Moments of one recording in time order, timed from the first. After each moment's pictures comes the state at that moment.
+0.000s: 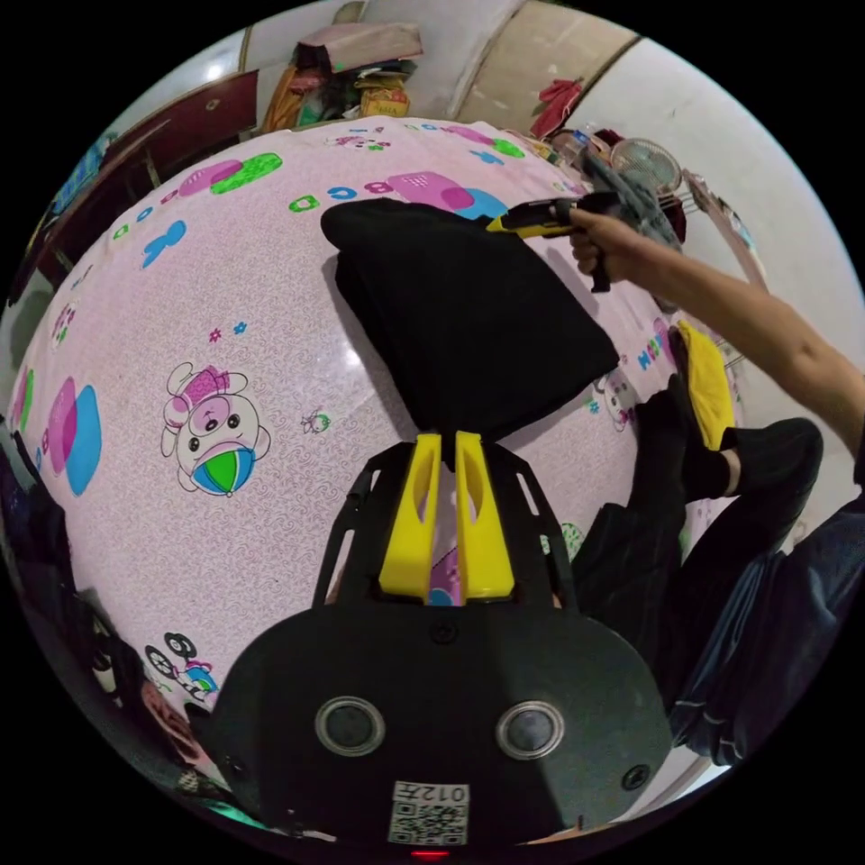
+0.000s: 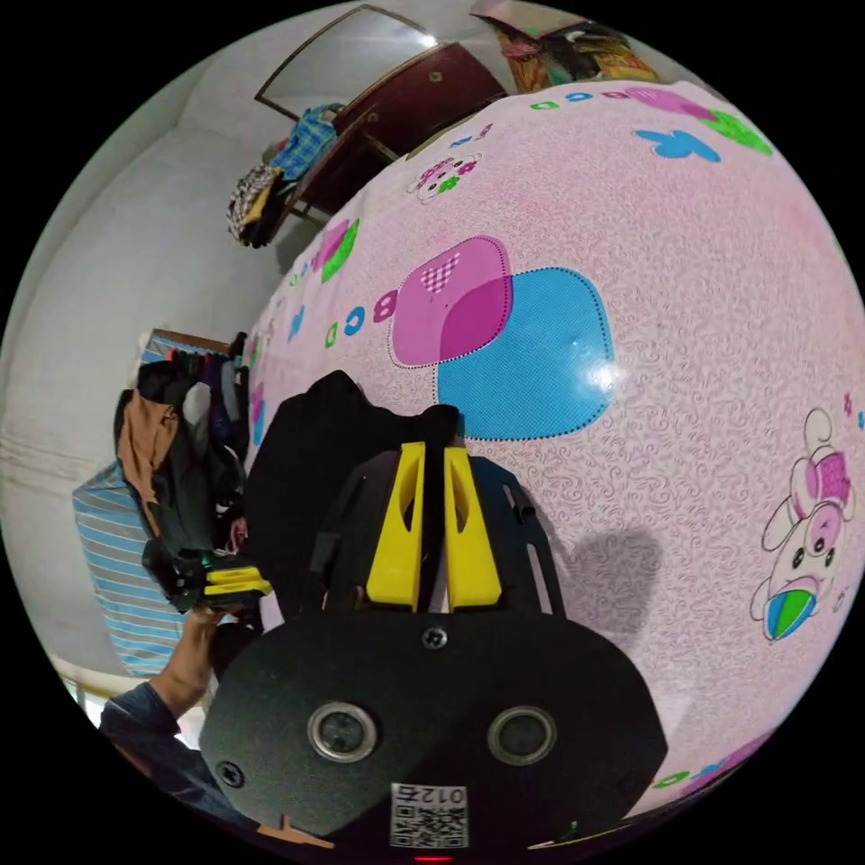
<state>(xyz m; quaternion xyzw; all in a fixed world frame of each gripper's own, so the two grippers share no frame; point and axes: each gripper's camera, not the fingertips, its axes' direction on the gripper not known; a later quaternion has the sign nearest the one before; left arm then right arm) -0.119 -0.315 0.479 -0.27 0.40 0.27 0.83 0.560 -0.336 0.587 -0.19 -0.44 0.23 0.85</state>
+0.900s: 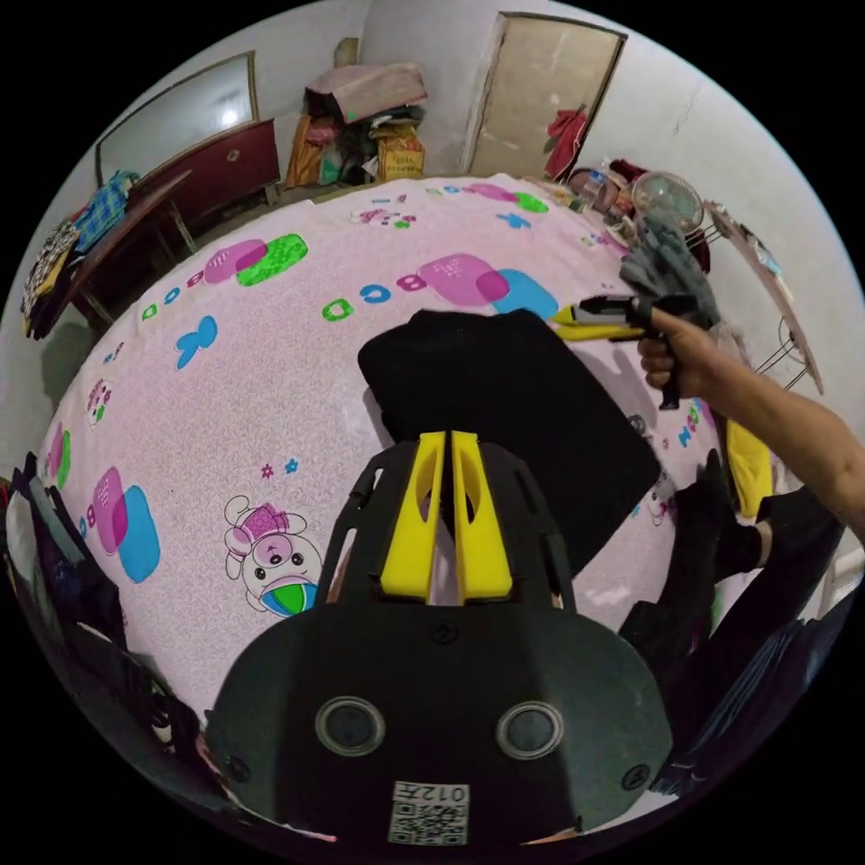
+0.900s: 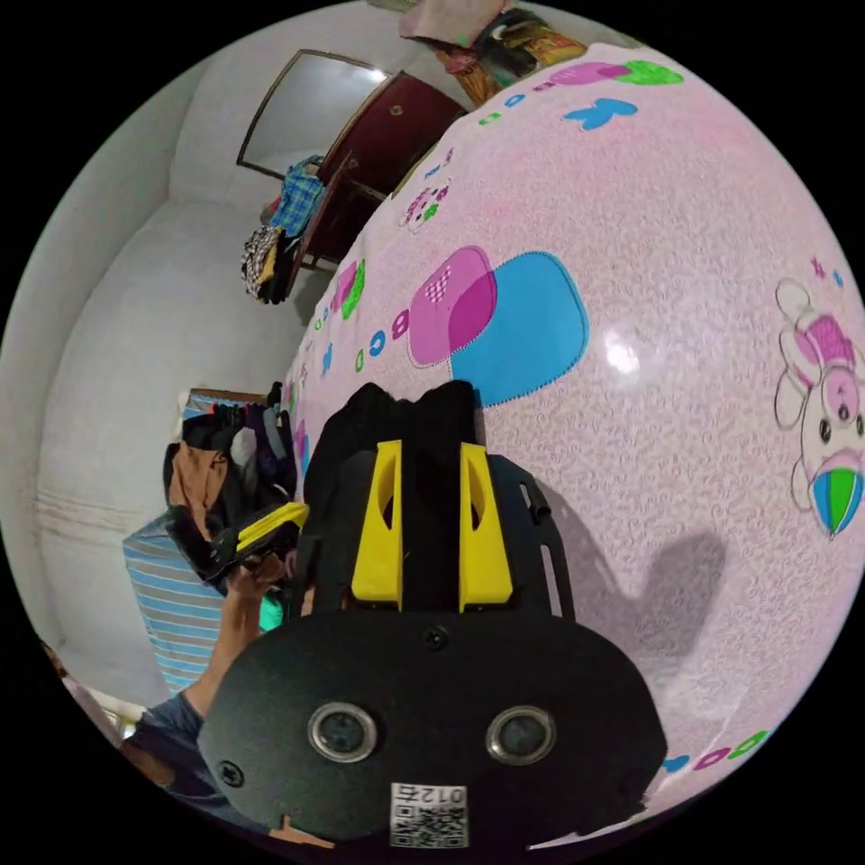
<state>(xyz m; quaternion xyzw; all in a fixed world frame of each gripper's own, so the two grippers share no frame) -0.099 -0.387 0.498 -0.20 0.36 0.27 0.87 0.539 -0.355 0.578 -0.16 -0.47 0.31 0.81</state>
